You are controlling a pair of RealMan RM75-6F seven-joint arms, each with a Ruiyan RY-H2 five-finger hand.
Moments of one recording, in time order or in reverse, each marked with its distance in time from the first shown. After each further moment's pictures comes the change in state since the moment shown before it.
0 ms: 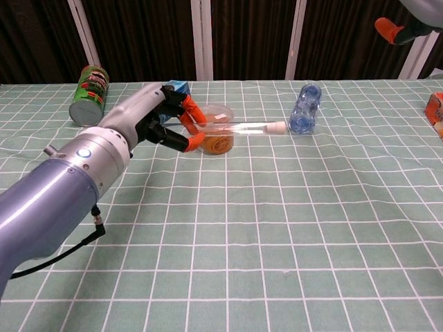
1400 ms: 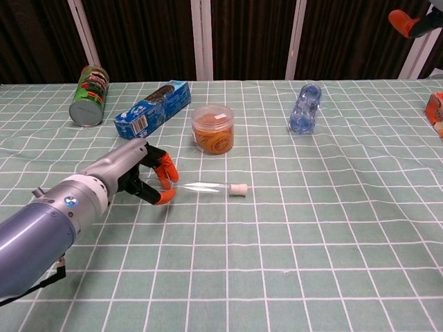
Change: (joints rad) left arm 0.095 0.007 0.052 0.079 -0.058 -0.113 0.151; right arm -0.035 0.045 0.003 -0.088 0.002 0.018 -0.028
